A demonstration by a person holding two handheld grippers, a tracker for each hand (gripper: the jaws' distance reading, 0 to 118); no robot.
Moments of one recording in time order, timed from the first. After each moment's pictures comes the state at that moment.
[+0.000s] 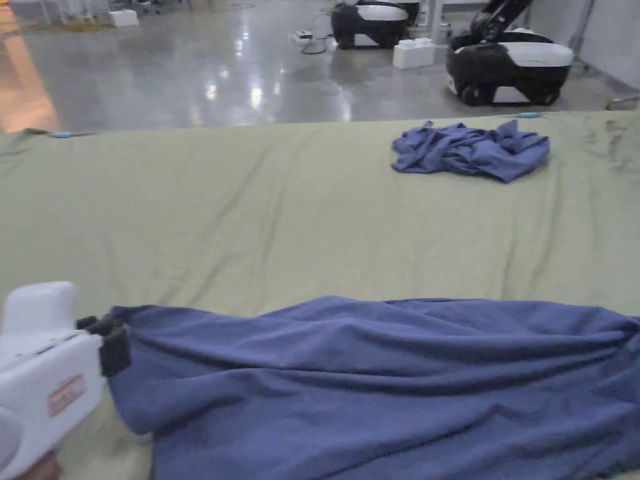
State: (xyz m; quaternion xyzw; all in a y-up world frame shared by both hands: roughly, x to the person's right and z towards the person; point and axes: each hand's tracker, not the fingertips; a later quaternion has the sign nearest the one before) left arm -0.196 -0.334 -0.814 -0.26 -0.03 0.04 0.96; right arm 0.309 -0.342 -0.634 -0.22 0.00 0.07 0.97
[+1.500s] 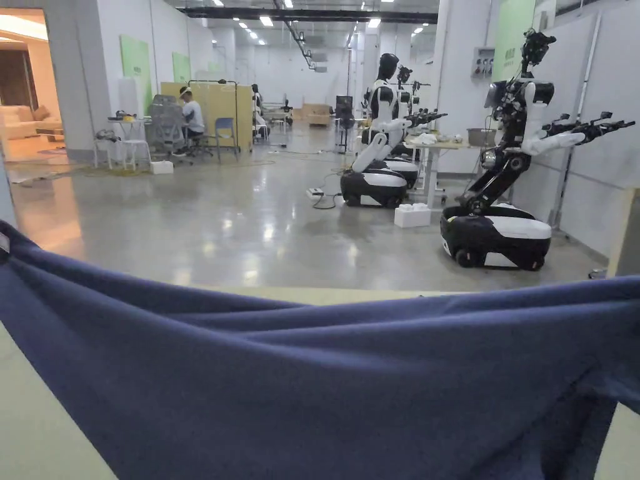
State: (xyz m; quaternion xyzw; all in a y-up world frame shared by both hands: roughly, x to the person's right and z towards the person) left arm -0.305 -0.034 -0.799 -0.09 0.05 0.08 0.99; right arm 0.399 -0.040 -0.742 -0.10 -0.06 0.03 0.99
